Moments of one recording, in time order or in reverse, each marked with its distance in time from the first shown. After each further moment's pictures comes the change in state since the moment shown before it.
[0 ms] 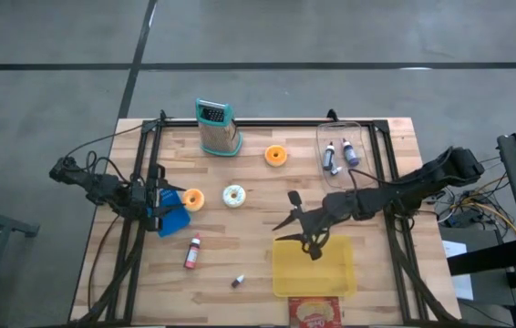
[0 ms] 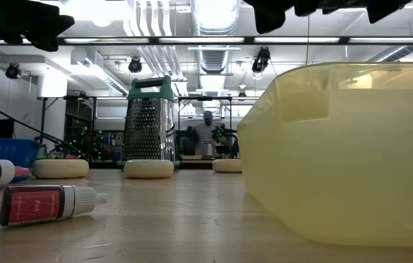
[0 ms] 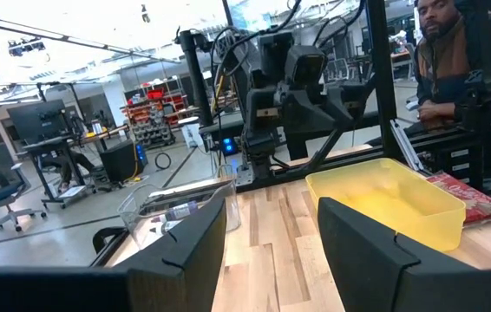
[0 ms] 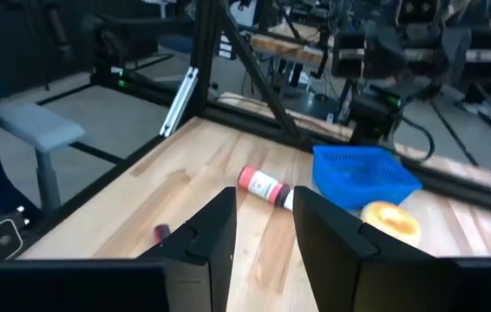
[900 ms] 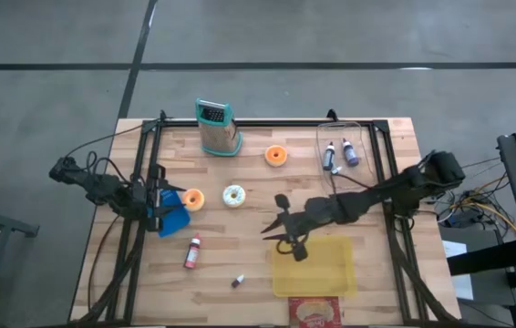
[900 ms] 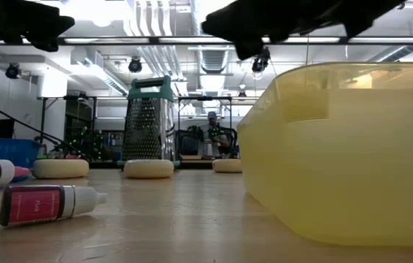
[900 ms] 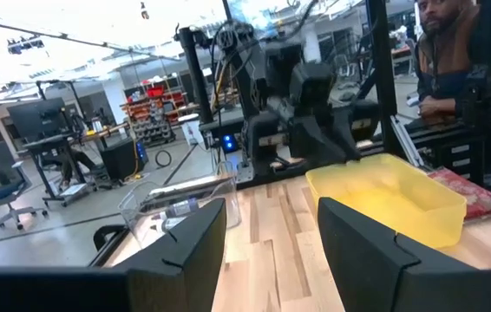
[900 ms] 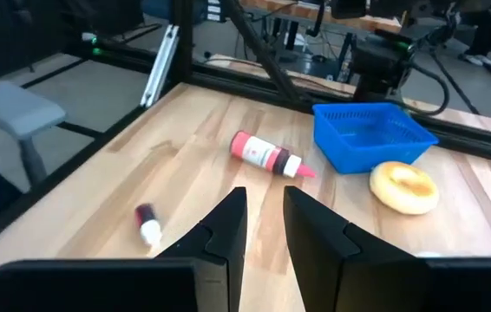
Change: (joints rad) left arm 0.000 0.005 0.000 -0.007 -0.002 0.000; right arm -0.030 0.198 0.115 -0.003 0.004 0.053
